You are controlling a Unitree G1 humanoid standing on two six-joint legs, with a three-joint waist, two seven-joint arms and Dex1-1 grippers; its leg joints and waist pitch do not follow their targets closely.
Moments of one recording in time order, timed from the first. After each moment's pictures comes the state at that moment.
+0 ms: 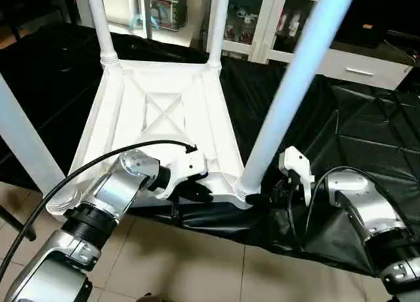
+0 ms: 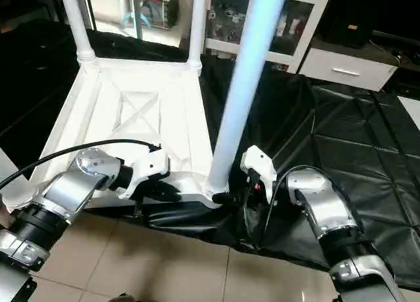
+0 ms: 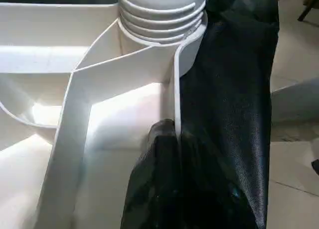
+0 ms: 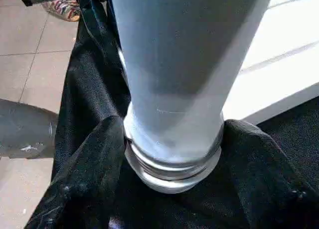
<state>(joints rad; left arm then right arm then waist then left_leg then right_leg) -0.60 0.41 -0.41 0.40 0.06 0.29 -1.24 -0.46 -0.47 0.22 0.51 0.18 0.07 1.20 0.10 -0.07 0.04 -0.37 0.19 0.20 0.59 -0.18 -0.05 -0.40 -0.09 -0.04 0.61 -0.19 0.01</state>
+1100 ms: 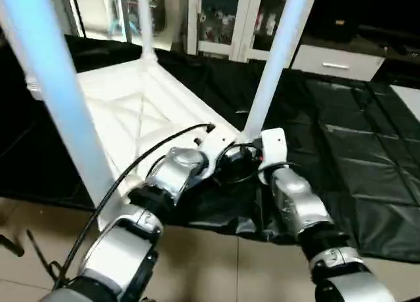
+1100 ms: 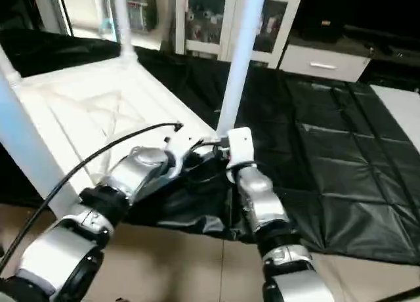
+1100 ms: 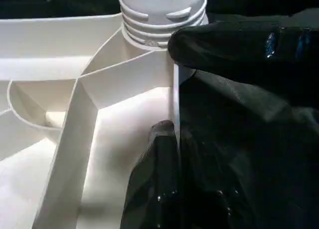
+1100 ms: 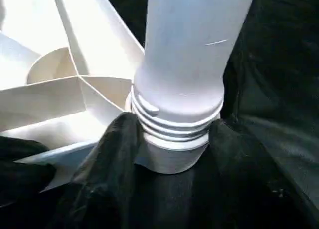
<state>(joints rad) -0.84 0.03 -0.26 0.88 0.12 0.33 -0.53 -0.57 -0.04 0.04 0.75 0.05 0.09 0.12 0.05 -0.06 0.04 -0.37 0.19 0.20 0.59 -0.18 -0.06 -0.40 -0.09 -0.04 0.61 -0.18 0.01</state>
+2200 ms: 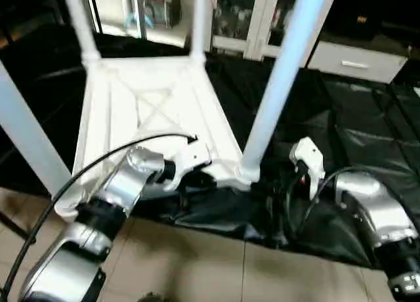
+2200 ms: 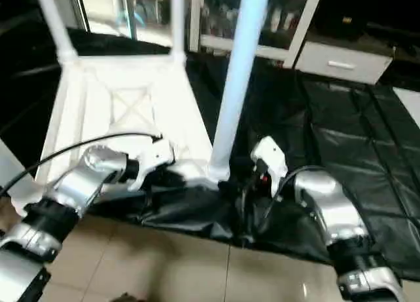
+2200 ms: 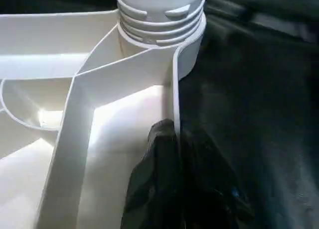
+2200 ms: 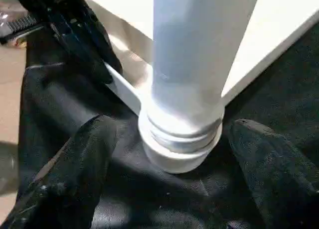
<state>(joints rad) -0.64 0.34 -0.37 0.52 0.08 0.22 -1.13 -0.41 -0.49 0.15 0.38 0.22 0.18 1.03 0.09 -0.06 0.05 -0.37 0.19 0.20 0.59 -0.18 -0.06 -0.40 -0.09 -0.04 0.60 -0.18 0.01</state>
